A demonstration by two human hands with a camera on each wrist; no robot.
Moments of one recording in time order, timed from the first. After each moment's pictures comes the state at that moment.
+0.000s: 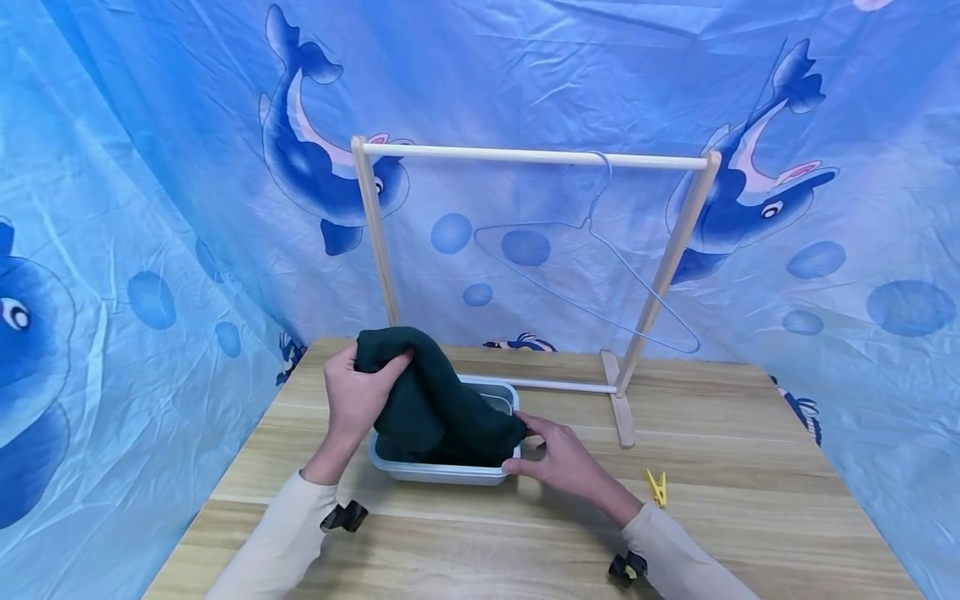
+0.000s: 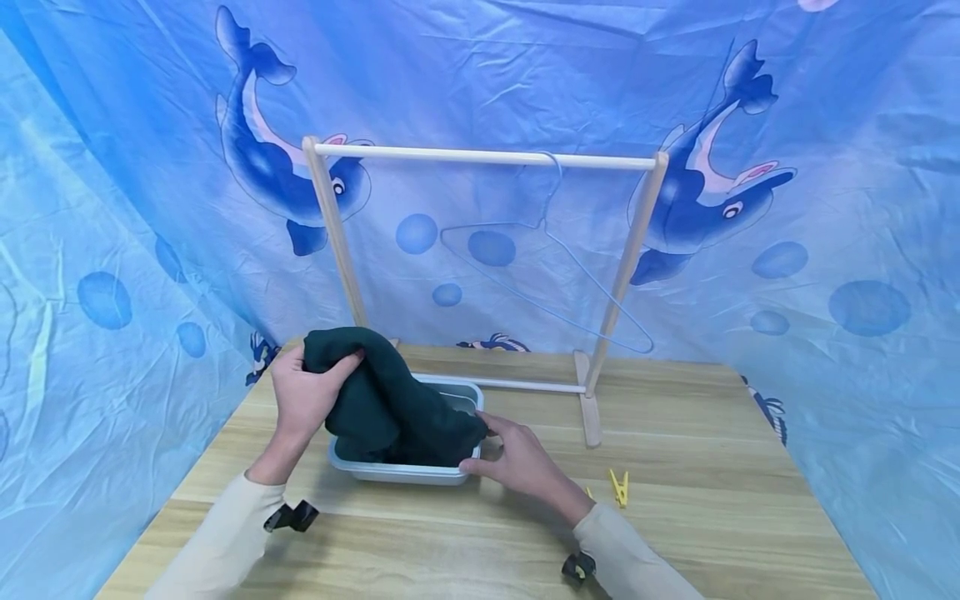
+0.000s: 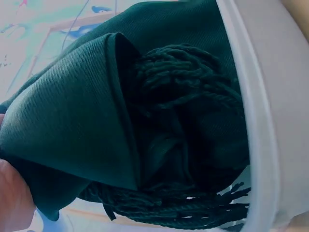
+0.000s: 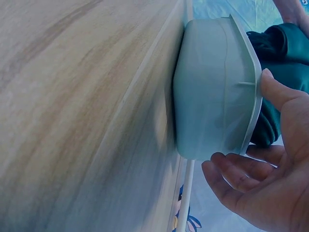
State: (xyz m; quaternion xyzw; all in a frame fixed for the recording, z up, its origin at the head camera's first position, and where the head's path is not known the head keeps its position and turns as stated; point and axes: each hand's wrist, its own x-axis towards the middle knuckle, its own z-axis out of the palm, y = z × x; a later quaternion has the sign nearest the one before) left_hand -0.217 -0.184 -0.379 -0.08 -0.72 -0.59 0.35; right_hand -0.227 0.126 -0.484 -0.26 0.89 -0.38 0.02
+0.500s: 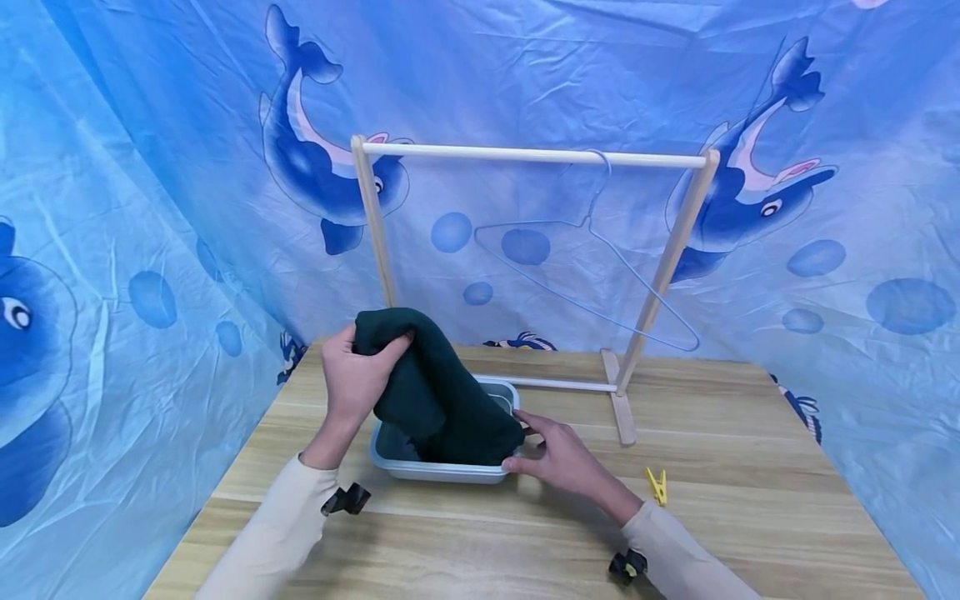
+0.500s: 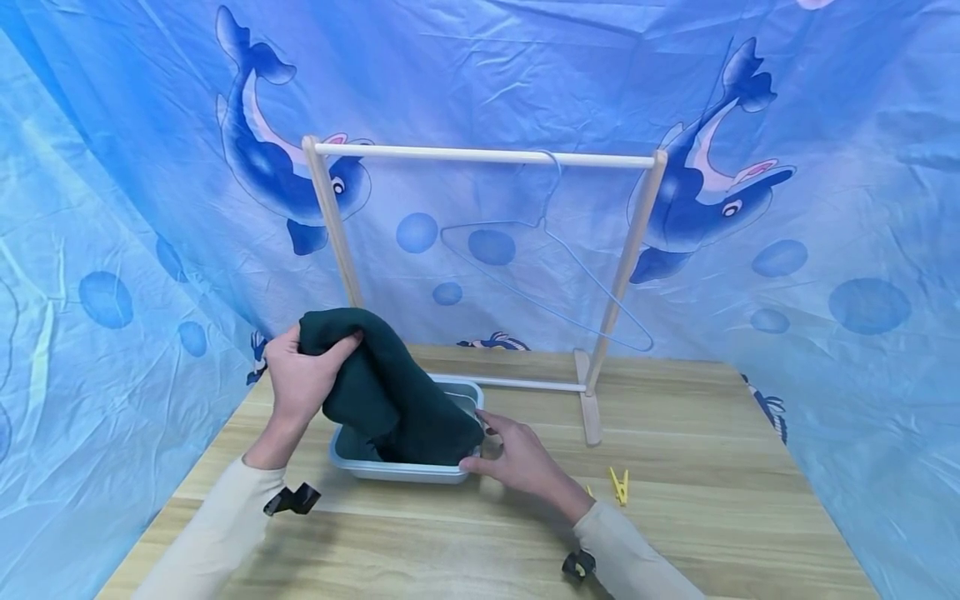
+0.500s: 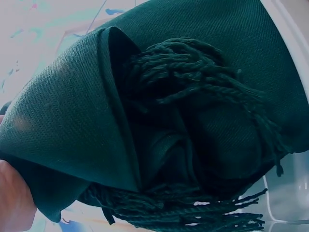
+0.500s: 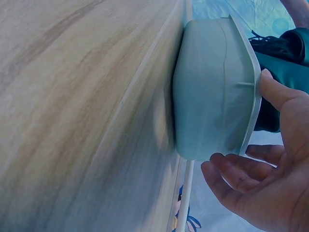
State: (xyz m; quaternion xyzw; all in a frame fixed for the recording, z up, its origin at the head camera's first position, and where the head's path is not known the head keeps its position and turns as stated) left_hand -0.220 -0.180 -0.353 -0.10 -0.71 -0.60 0.36; right_hand -0.226 0.126 -0.485 -0.26 0.89 -0.38 0.03
